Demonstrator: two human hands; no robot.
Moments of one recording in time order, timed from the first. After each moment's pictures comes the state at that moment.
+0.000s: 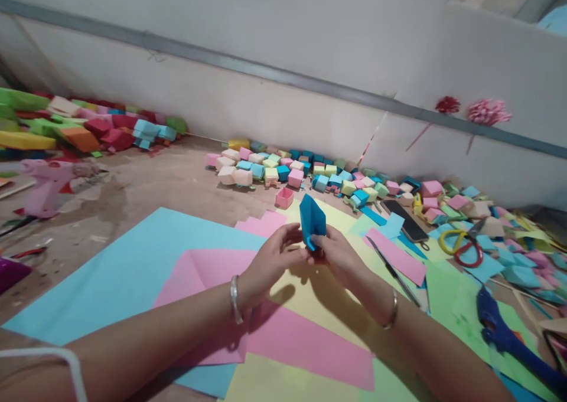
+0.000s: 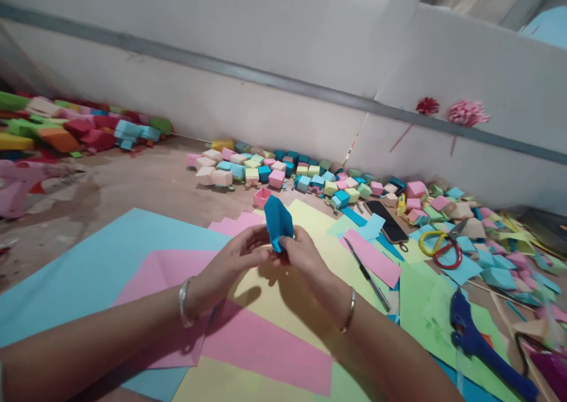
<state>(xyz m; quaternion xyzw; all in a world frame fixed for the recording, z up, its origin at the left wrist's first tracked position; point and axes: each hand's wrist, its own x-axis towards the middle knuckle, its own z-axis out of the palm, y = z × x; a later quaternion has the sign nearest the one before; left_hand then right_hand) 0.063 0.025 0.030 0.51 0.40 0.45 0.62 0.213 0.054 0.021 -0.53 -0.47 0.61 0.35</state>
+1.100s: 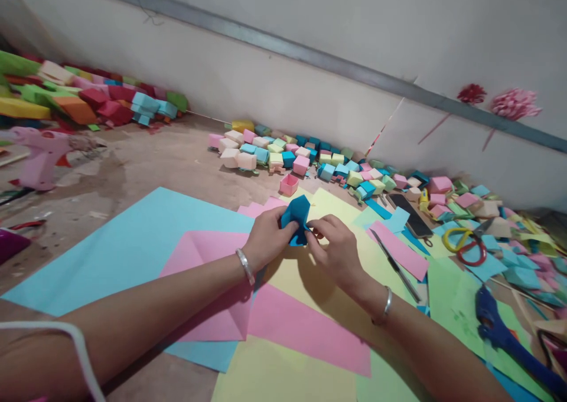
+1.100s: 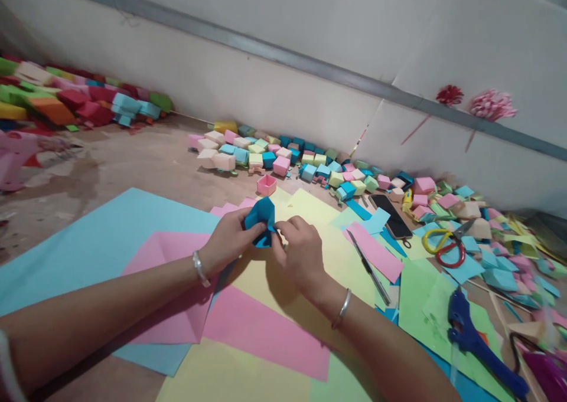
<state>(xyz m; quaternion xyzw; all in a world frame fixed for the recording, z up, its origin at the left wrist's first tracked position) 0.053 0.053 0.008 0.61 0.56 0.42 0.36 0.216 0.043 0.012 -0.47 -0.80 0.09 0.36</state>
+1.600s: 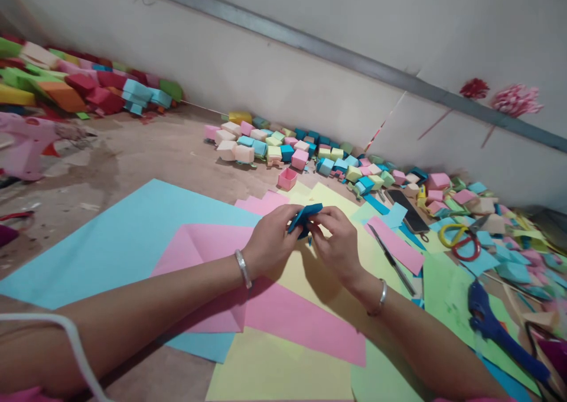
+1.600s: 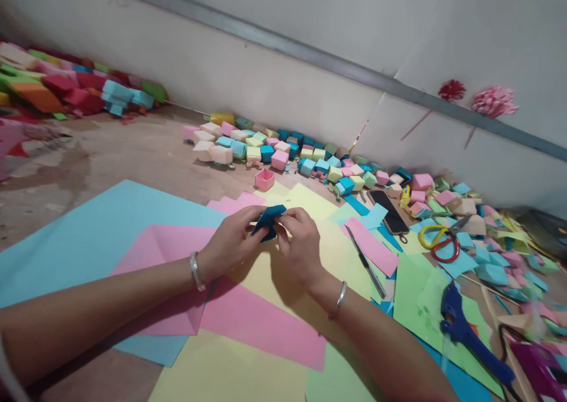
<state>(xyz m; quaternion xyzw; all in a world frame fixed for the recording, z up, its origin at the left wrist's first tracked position) 0.059 0.041 0.009 0.74 0.48 0.40 0.26 0.219 0.045 0.011 -0.45 -0.78 0.10 0.42</state>
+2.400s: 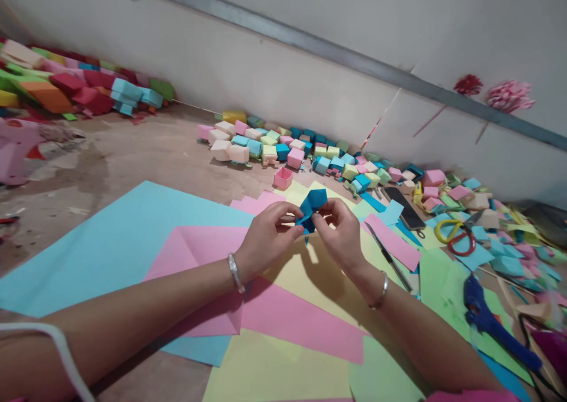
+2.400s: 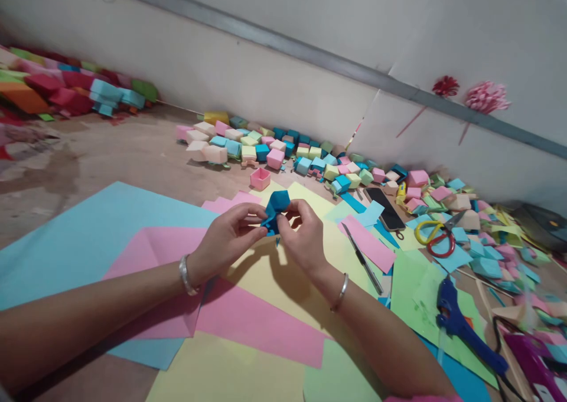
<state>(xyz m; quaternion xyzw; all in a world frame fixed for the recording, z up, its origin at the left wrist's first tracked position) 0.061 0.038 0.009 0.63 0.42 0.49 0.43 0.223 0.055 0.015 -0.49 -0.67 0.28 0.48</state>
